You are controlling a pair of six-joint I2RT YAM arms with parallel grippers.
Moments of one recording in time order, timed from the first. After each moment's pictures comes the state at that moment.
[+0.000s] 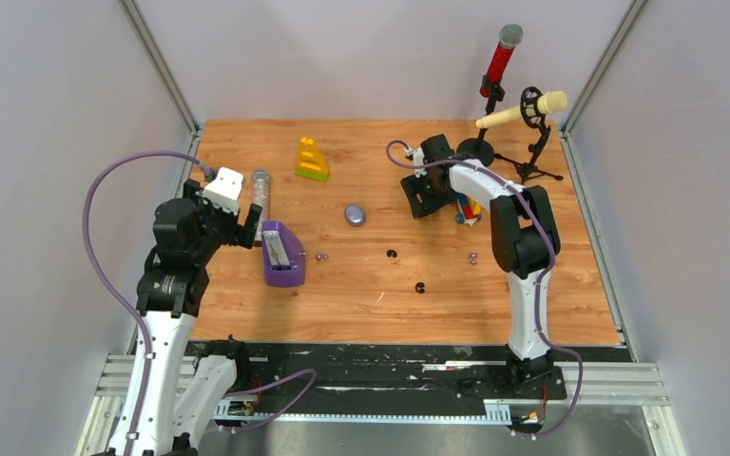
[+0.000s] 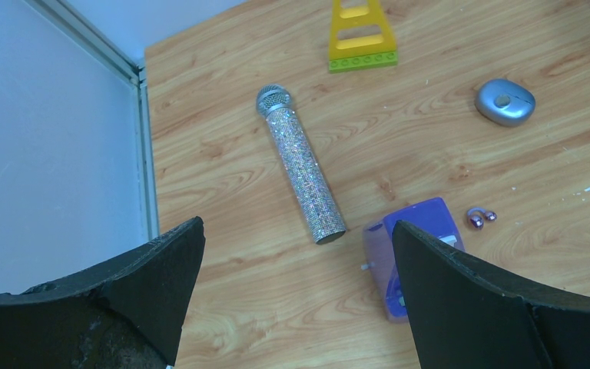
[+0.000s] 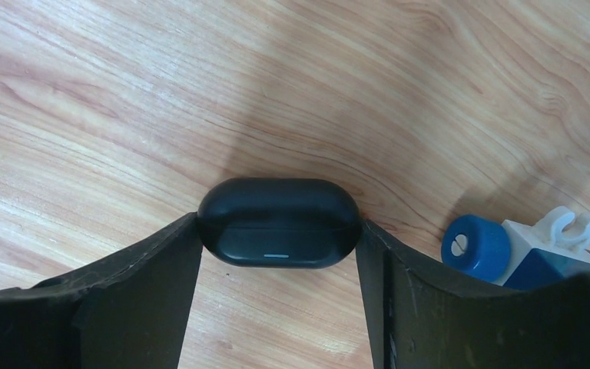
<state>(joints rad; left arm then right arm) -0.04 0.71 0.91 -0.52 0.13 0.33 0.35 2.16 1.65 -0.63 -0.08 -0.11</state>
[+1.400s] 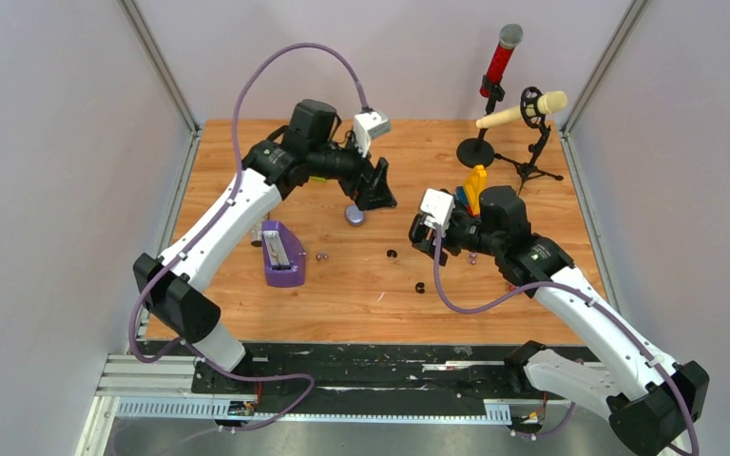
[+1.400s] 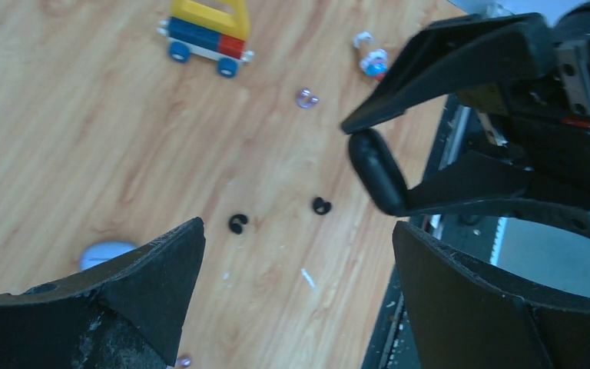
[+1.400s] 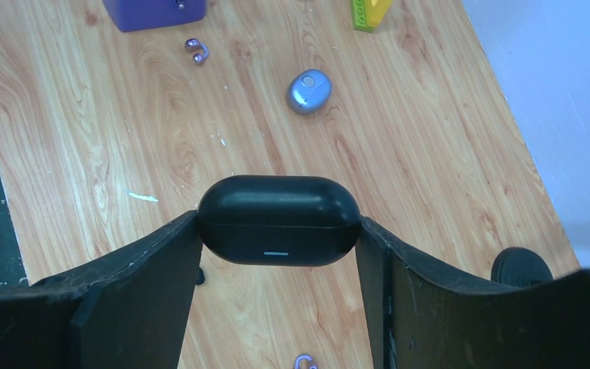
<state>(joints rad) -0.56 1.60 1.73 -0.71 0.65 0.09 0.56 1.00 0.93 -0.38 -0.42 -0.58</state>
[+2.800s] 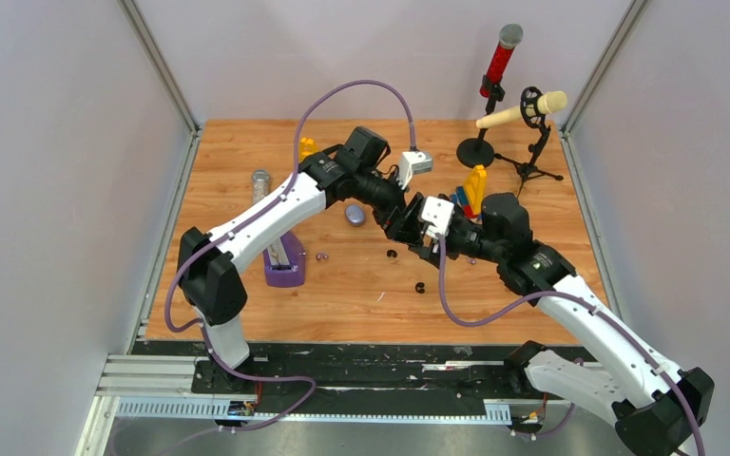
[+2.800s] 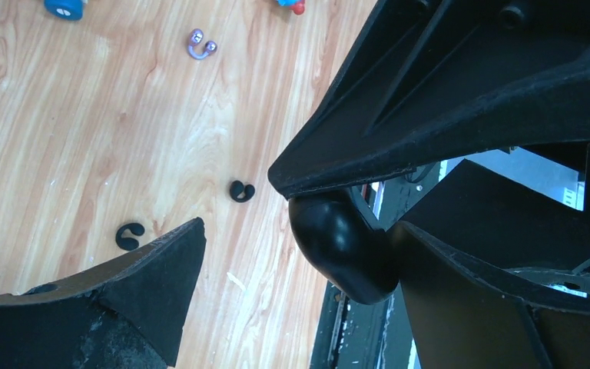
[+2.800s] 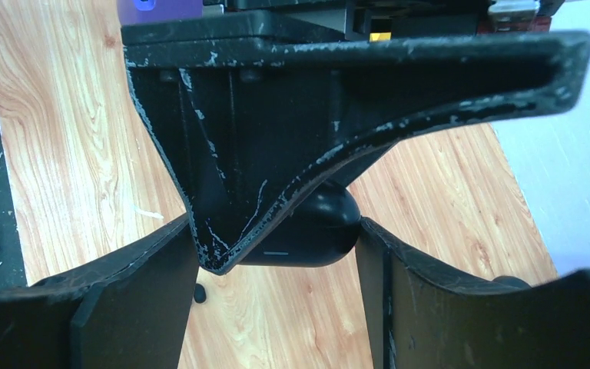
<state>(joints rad) -0.74 1.78 1.71 -0.73 0.75 0.07 0.60 0.95 0.88 -0.31 -0.45 -0.58</state>
